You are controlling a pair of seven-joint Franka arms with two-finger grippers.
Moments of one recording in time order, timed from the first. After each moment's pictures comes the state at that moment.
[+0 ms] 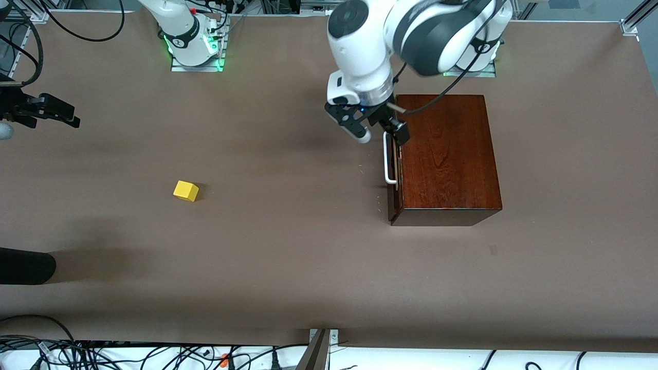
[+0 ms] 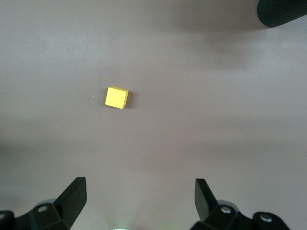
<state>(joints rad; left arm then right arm) -0.31 0.39 -0.56 -1.39 0.44 1.54 -0.13 -0.08 0.01 0.00 -1.65 0.01 1.58 -0.10</state>
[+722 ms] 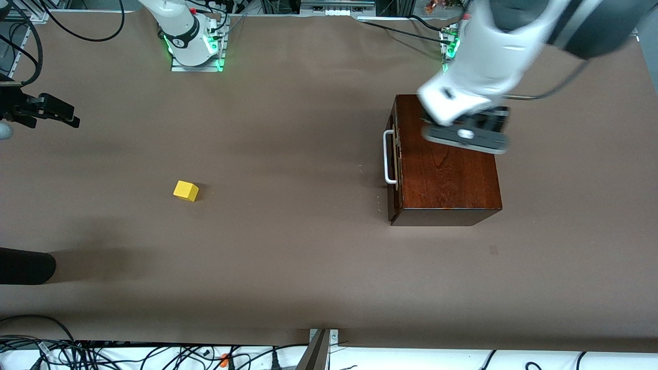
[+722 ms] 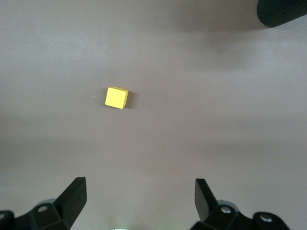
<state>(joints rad) -0.02 0.34 -0.54 -1.18 0.22 1.33 -0.31 -0.08 0.01 0.00 -1.65 0.01 1.58 -0.10</state>
